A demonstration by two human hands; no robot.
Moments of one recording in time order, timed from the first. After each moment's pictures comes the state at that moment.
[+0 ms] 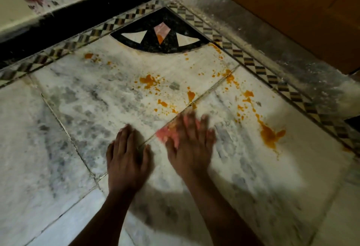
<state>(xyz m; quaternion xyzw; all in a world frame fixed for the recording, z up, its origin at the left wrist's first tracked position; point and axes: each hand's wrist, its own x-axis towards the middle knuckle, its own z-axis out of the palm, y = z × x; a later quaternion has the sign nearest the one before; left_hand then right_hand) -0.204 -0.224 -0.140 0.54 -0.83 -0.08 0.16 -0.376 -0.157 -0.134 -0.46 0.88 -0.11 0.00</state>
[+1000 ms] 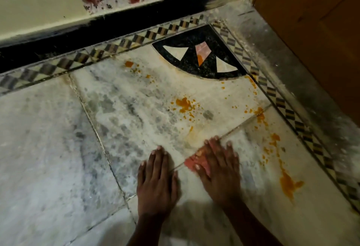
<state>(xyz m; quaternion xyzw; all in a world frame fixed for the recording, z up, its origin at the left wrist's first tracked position) -0.207 -0.226 -0.133 0.55 -0.82 -0.10 0.15 -0.411 -0.175 -0.126 -0.58 0.82 -0.02 0.03</state>
